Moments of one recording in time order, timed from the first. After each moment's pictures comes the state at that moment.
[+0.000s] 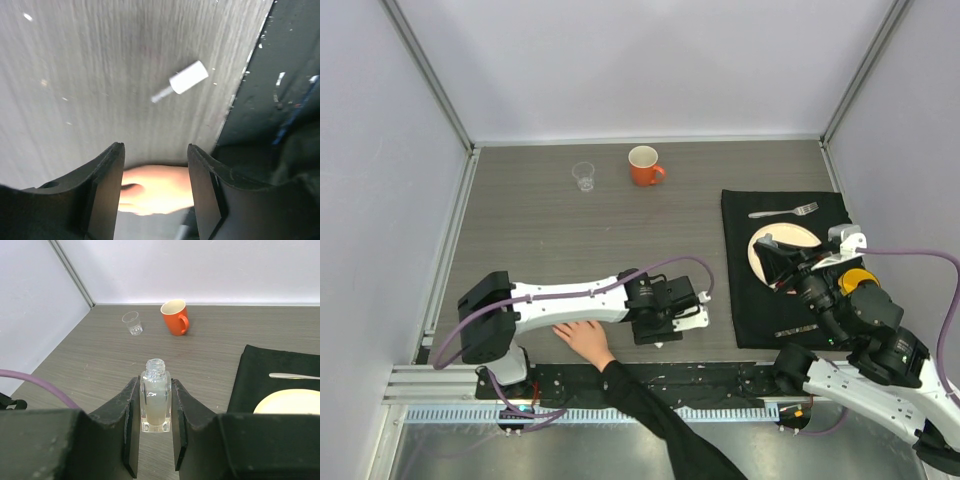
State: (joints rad) left arm -1.28 1.66 1.23 -0.90 -0.07 0.18; right arm 0.96 0.33 0.83 -0.44 0.57 0.25
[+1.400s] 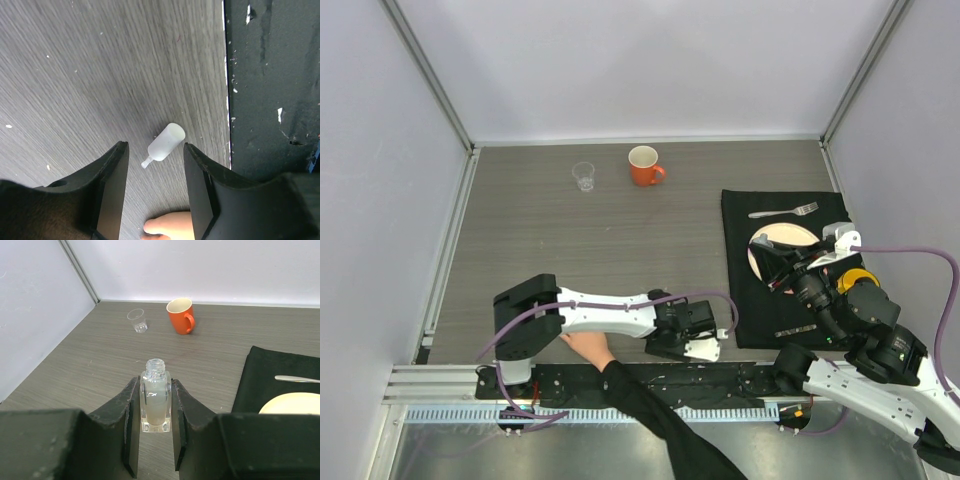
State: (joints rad) left arm -1.37 1.84 1.24 -0.75 -0.06 0.47; right arm 0.96 0.35 0.83 -0.43 0.54 0.24
